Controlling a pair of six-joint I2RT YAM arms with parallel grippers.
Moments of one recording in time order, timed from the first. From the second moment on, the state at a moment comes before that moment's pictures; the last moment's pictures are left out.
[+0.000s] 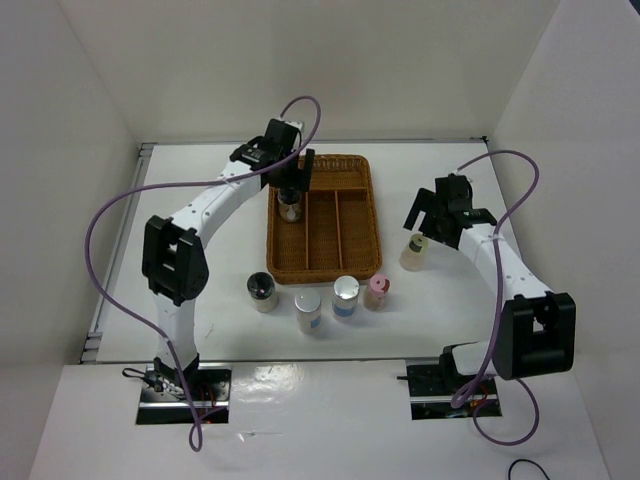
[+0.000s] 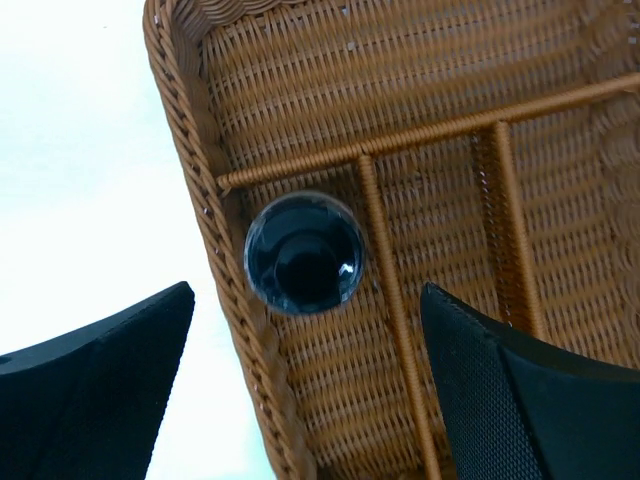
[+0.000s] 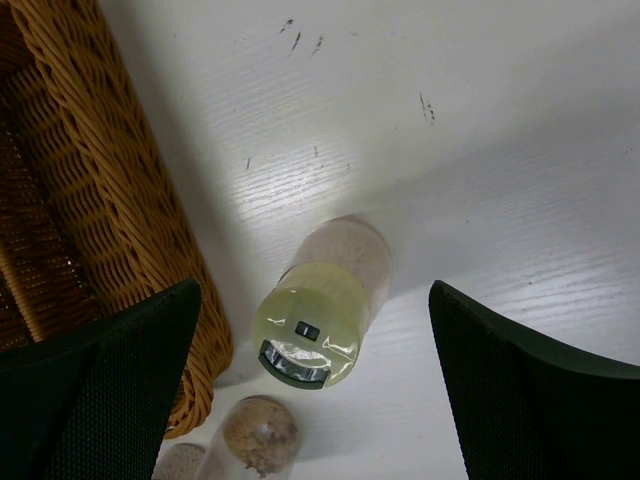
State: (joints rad) left arm -0.45 2.01 1.88 -0.68 -0.18 -0.21; right arm 0.10 1.35 0.99 -0.52 0.14 0.48
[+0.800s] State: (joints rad) left arm -0.41 1.37 1.45 -0.75 -0.21 -0.29; right arm 0.16 1.33 0.92 -0.53 0.10 0.55
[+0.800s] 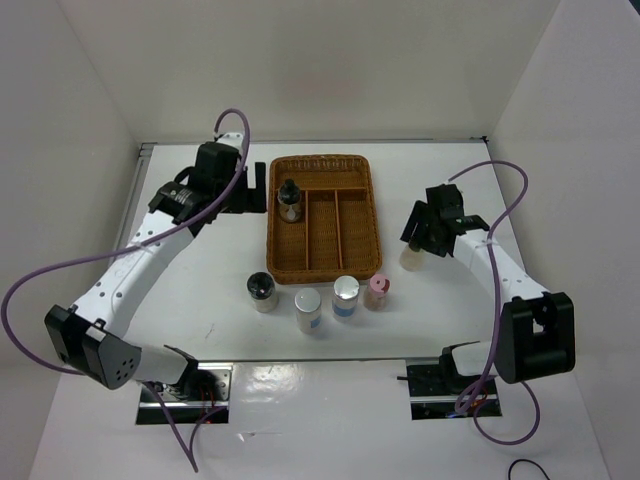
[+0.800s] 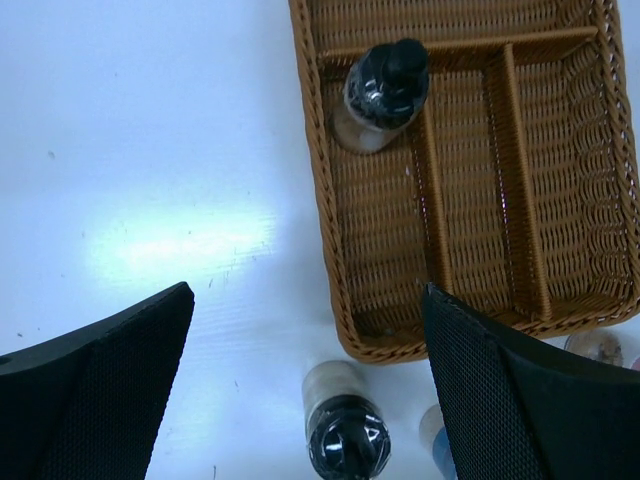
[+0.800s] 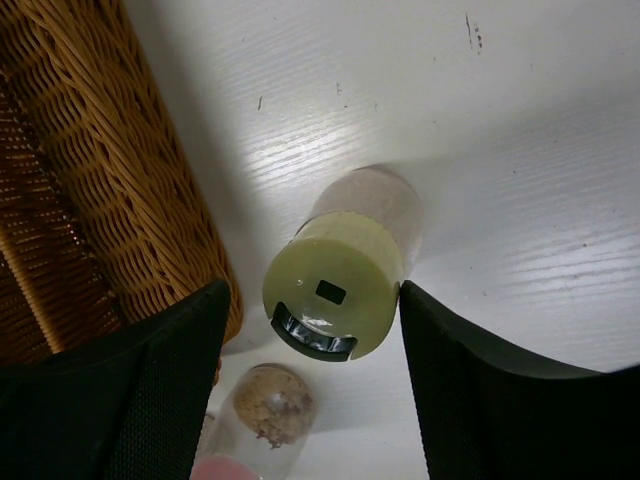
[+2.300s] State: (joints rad) left arm -0.40 1.05 1.15 -0.80 0.03 -0.32; right arm 0.39 1.98 1.81 -0.63 0.05 0.36
